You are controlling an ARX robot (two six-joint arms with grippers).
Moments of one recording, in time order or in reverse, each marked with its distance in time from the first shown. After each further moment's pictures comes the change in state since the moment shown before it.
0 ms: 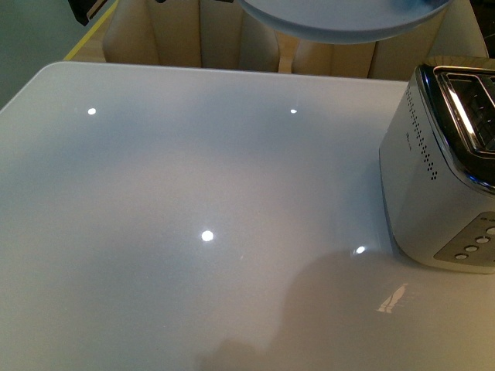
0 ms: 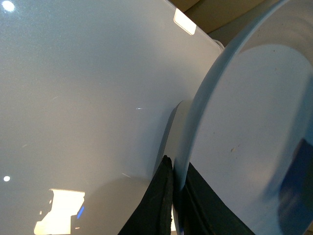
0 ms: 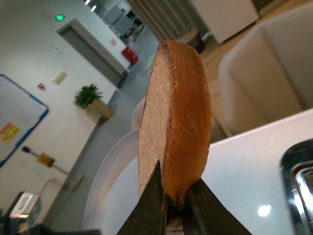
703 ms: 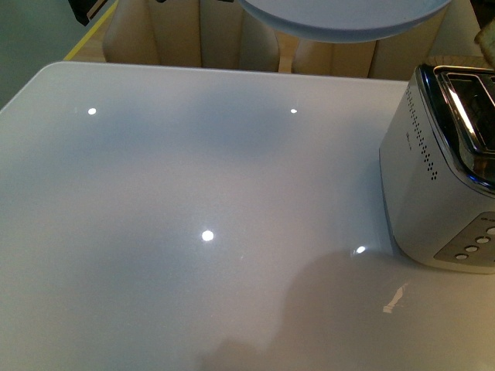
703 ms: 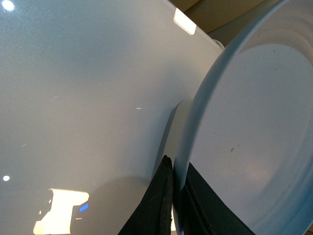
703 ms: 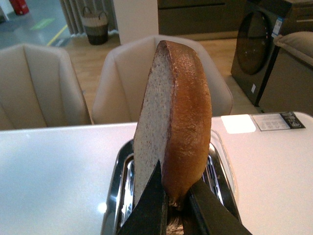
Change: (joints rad) left arm 0.000 0.000 0.000 0.000 0.000 -0.003; right arm -0.065 0.202 -0.108 0.158 0.243 -0.608
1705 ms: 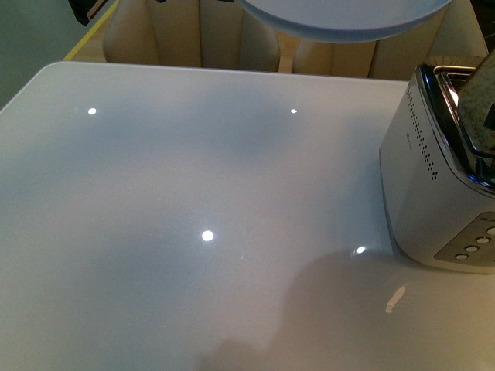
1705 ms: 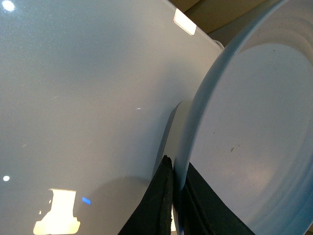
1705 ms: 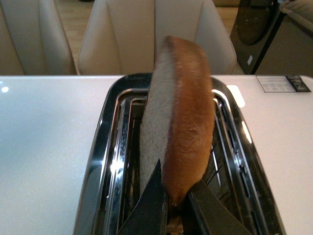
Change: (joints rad) left arm 0.000 0.000 0.000 0.000 0.000 0.000; right arm 0.060 0.274 -0.052 0.160 0.067 -0.035
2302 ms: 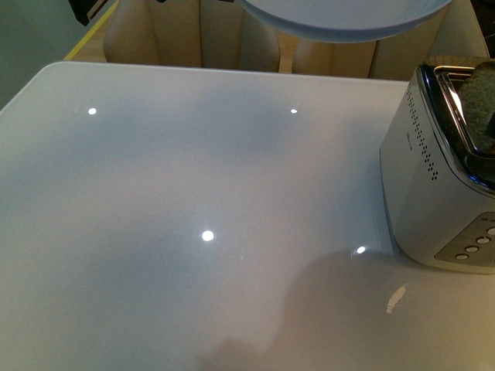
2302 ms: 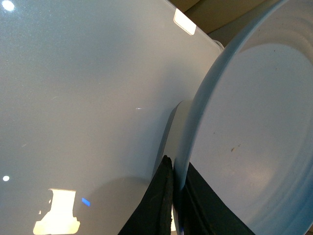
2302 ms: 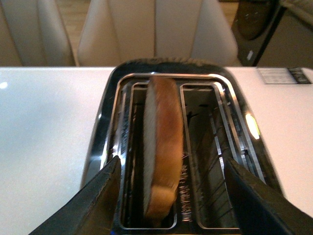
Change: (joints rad) left arm 0.000 0.000 0.000 0.000 0.000 0.000; right arm -0.002 -0.037 -0.041 0.044 0.059 0.004
